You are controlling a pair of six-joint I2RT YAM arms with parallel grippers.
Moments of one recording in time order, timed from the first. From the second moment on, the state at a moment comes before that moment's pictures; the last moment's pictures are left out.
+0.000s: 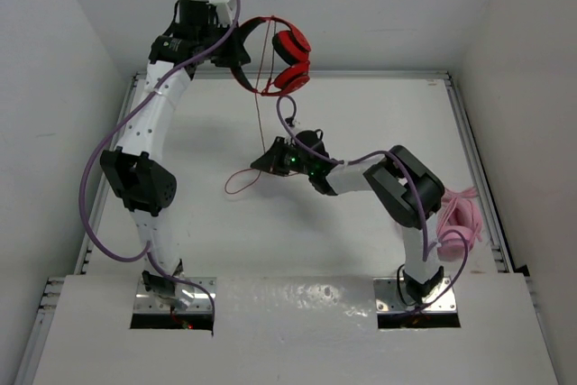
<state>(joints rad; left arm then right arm) -0.20 1.96 2.23 -0.81 0.32 -0.17 0.70 2.00 0.98 0.71 -0.30 0.92</state>
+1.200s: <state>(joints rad) -0.42 1.88 1.78 -0.50 -0.11 1.01 0.34 1.86 1.88 -0.83 -0.50 -0.13</state>
